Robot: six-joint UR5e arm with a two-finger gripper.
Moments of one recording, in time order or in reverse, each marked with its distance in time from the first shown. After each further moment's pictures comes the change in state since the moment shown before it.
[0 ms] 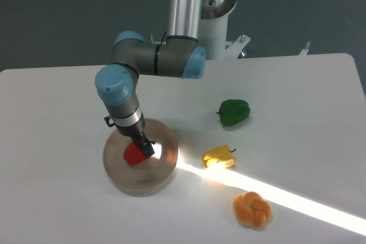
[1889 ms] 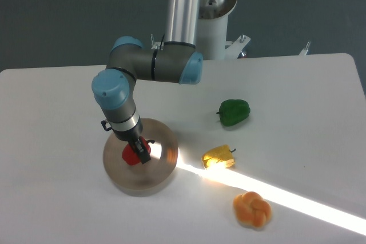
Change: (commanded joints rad) arm 0.037 0.011 0.049 -0.001 0.014 0.147
